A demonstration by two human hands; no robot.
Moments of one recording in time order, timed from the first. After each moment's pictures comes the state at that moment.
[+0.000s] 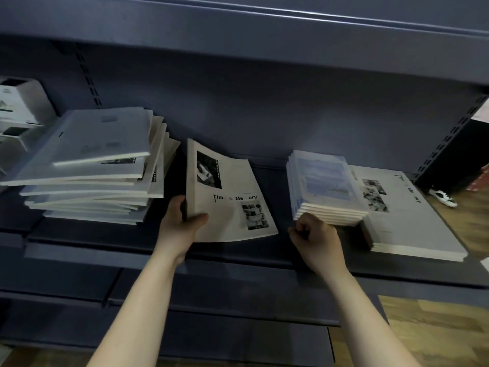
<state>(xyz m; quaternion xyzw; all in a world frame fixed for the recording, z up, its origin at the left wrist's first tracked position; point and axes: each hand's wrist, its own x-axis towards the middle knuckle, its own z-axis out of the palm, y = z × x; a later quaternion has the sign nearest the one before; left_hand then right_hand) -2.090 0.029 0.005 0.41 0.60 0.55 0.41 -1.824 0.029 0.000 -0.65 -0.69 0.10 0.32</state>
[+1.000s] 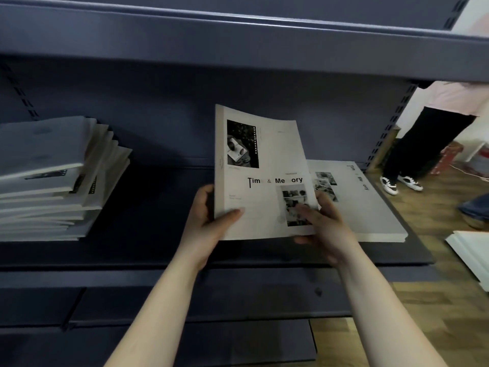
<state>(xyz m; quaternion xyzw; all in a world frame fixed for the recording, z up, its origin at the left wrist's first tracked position) -1.961 0.031 0.025 0.51 0.41 0.57 0.50 -1.729 0.025 0.041 -0.49 -0.44 0.53 0.54</state>
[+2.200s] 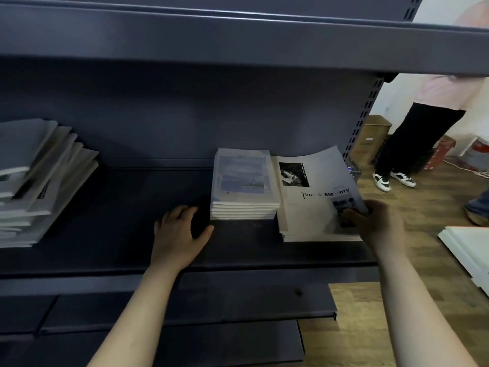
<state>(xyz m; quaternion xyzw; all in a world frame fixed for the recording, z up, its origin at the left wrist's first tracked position) -1.934 0.053 -0.017 0.70 0.69 0.20 0.06 -1.562 0.037 0.027 -0.79 -0.49 0.08 0.35</state>
